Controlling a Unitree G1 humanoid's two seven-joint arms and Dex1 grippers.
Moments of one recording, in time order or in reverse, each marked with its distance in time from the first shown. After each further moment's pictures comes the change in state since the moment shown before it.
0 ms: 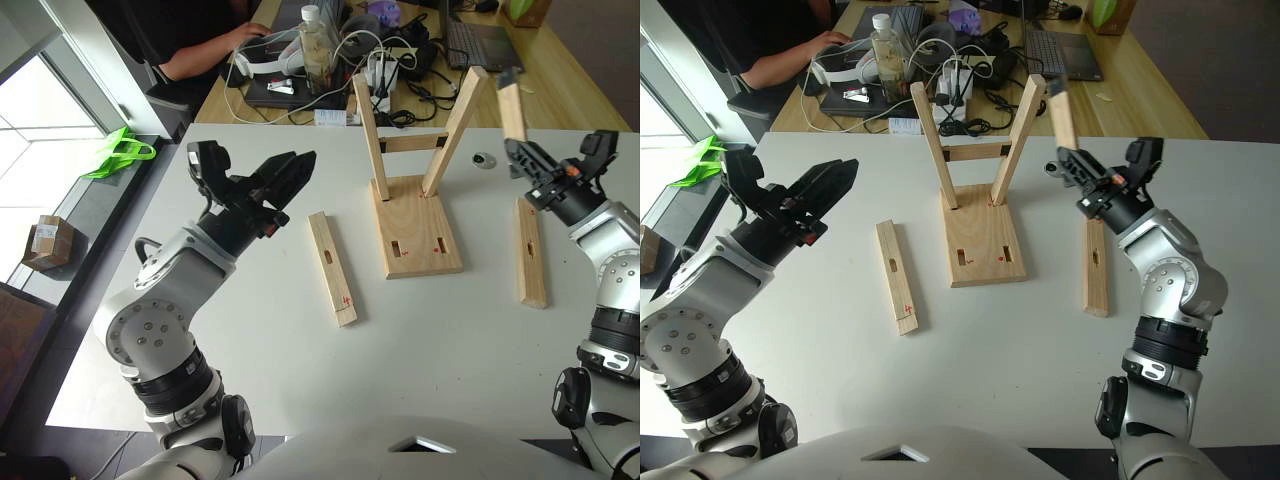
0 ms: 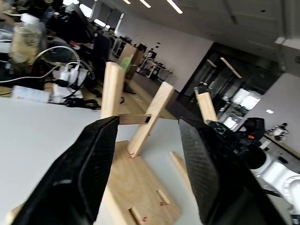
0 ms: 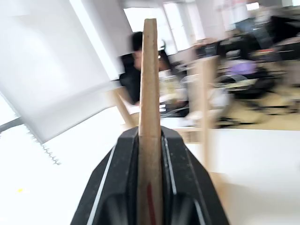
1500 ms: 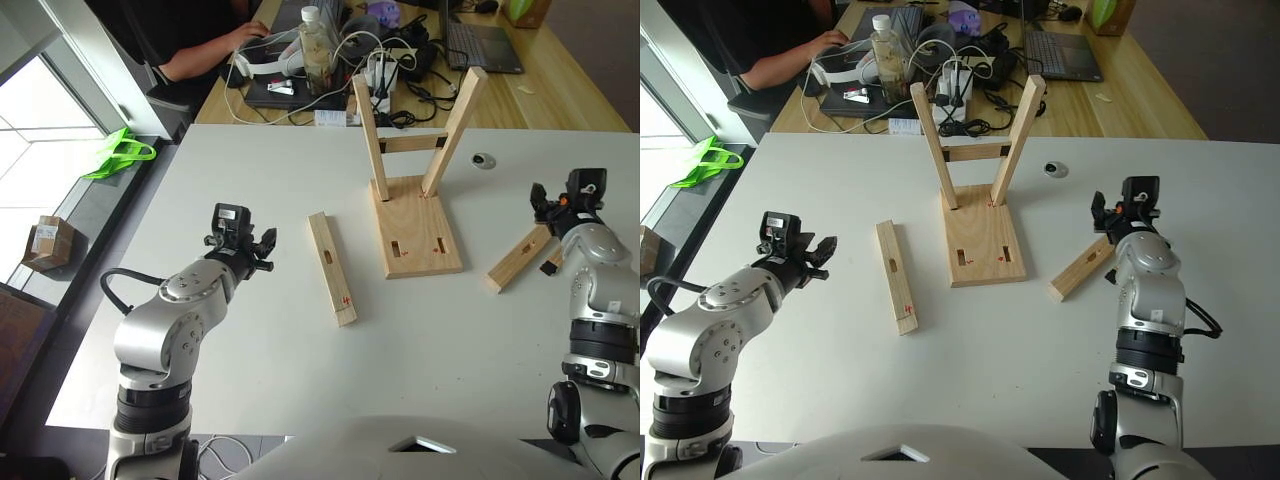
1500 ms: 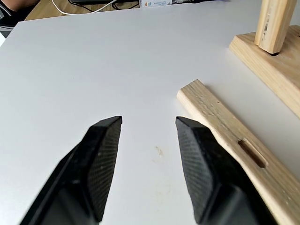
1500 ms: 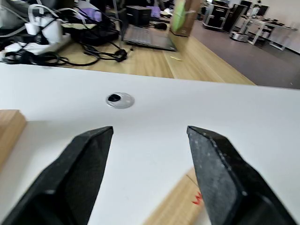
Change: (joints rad) left arm 0.203 0.264 -0.337 0.076 0.644 -0.030 0.220; right arm 0.044 0.046 0.020 0.187 -0.651 -0.194 -0.662
